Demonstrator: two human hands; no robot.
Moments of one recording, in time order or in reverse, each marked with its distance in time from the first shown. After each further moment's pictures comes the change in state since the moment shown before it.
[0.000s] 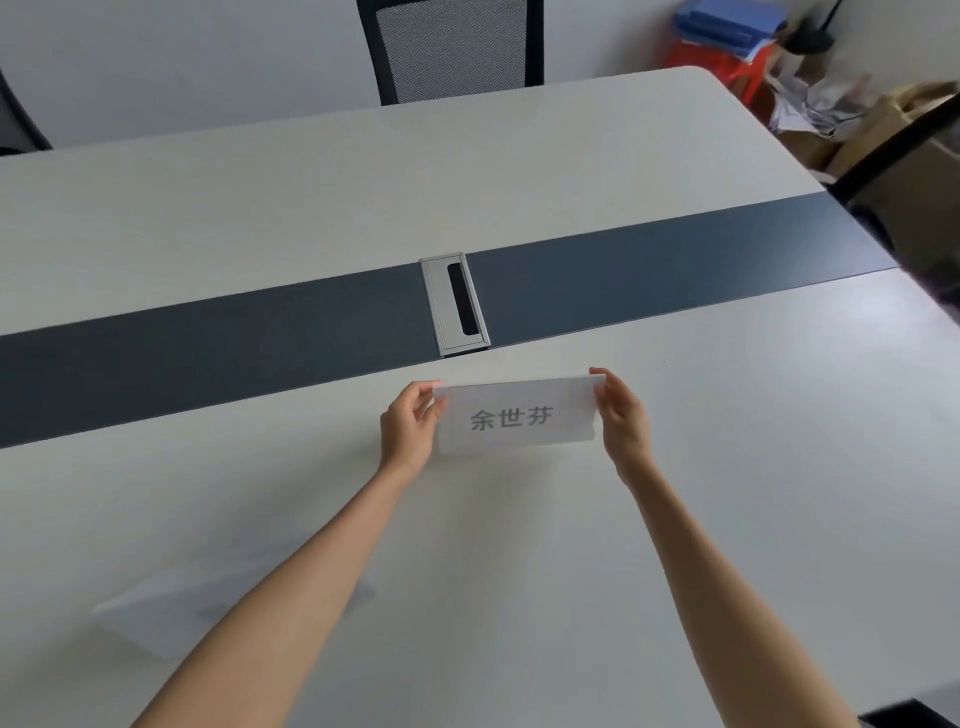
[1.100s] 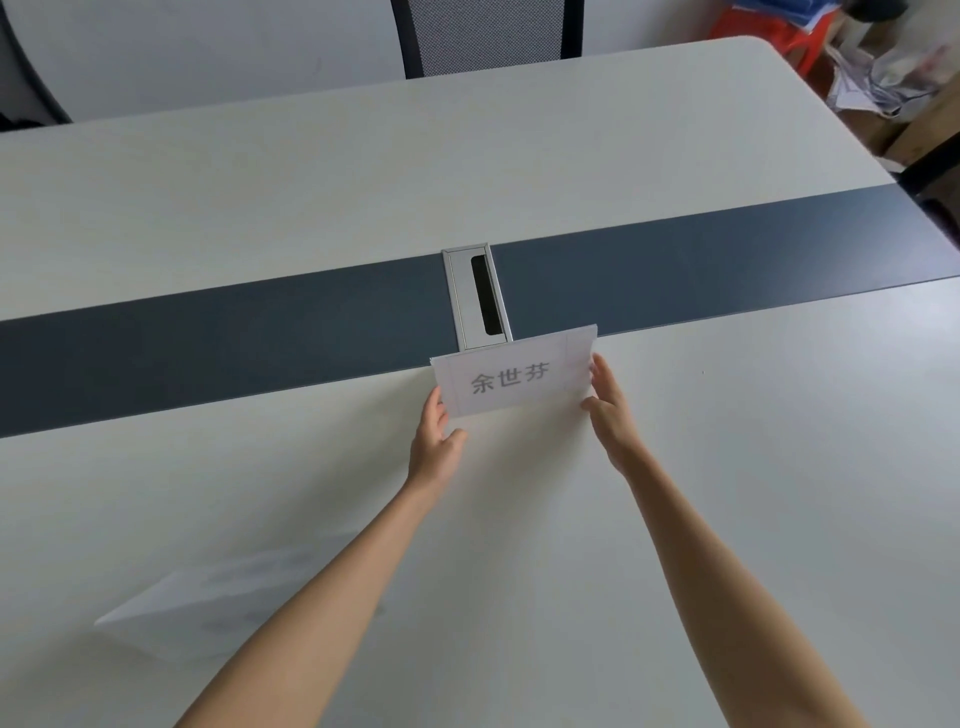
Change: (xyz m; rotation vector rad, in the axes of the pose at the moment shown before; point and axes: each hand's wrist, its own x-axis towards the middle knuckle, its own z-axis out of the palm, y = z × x) left_hand 0.011 -0.024 0.016 -0.183 -0.121 -0.309; right_hand 0.041 -0.003 0.042 0.031 -0.243 0.132
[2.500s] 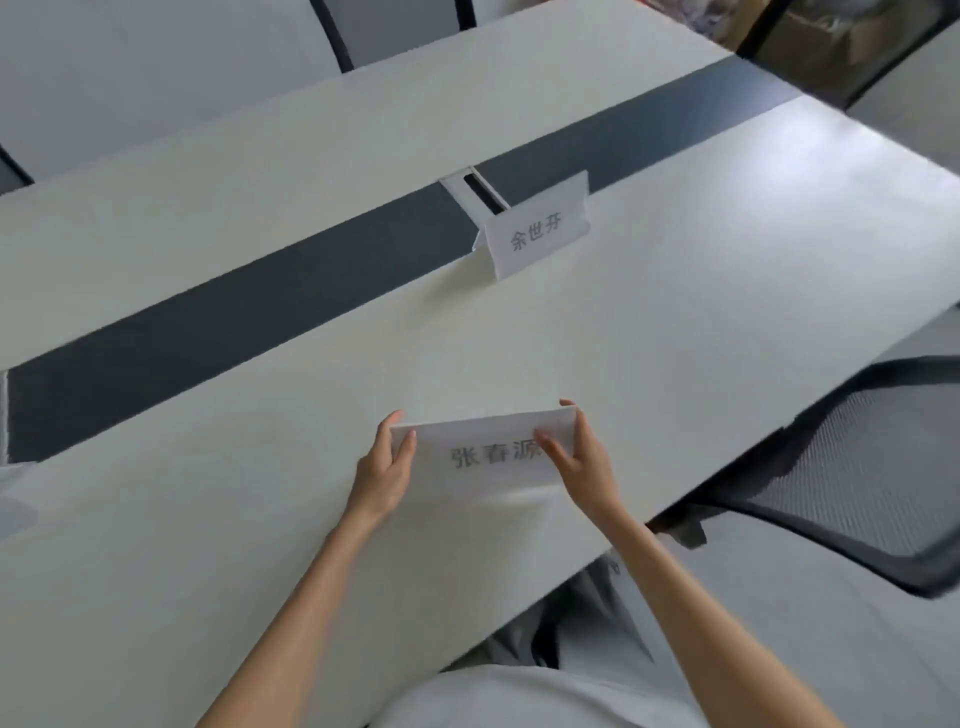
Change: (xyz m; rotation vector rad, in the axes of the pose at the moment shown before) left_hand -0.188 -0.084 -0.271 0.583 -0.199 0.176; right_hand -0.331 0.050 0.231 -0.062 0.313 -0.025
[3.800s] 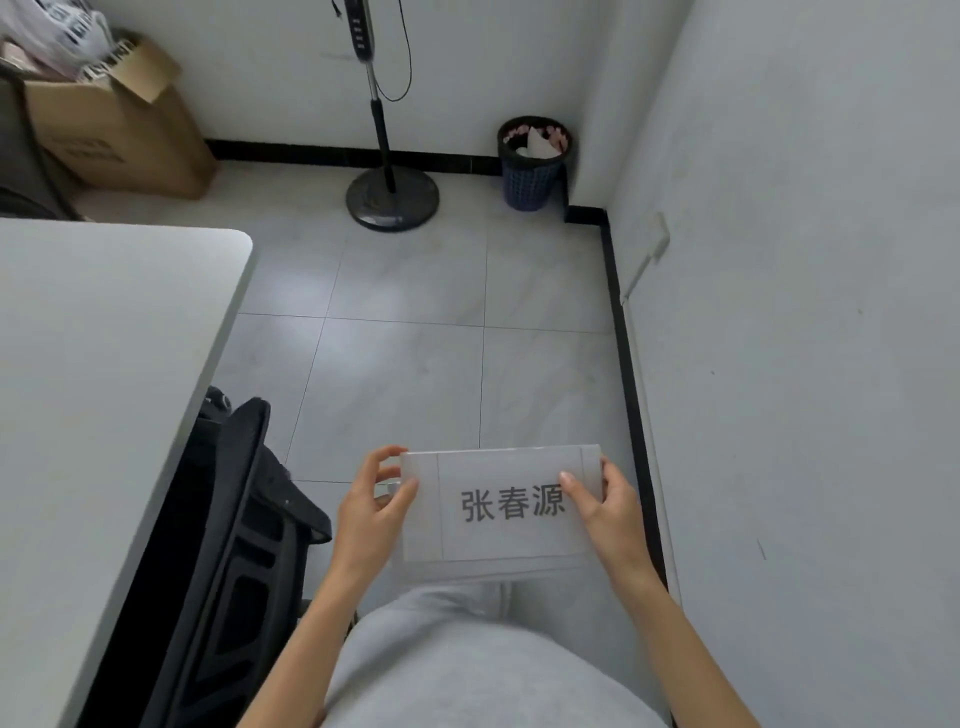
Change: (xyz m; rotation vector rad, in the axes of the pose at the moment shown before) left_hand -0.205 0.360 0.630 0.051 -0.830 0.529; right_hand -0.226 0.293 -0.598 0.440 1.053 0.557
